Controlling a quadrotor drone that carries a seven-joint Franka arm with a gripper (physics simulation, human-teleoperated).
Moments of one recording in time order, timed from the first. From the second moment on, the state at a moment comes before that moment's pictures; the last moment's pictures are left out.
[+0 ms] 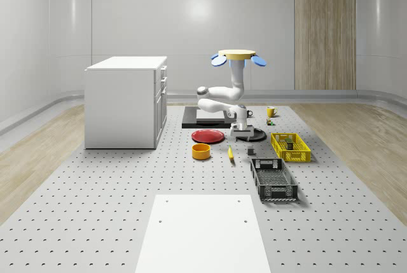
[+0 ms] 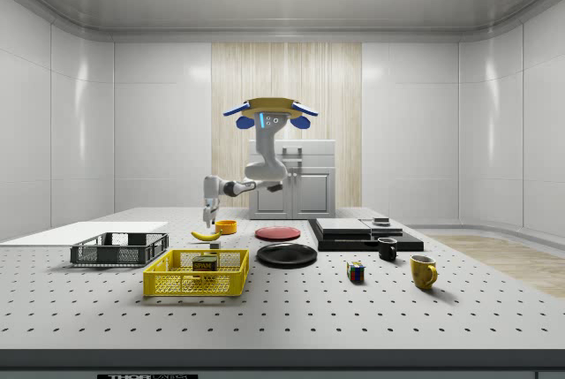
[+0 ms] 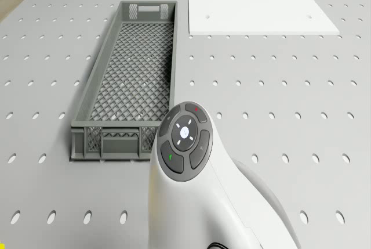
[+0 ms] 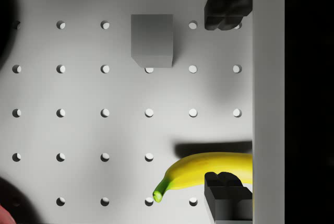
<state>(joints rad) -1.22 -1.50 1.20 -2.80 -1.94 1.62 1.69</state>
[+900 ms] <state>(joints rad) -1.22 -1.50 1.20 -2.80 -1.94 1.63 1.69</state>
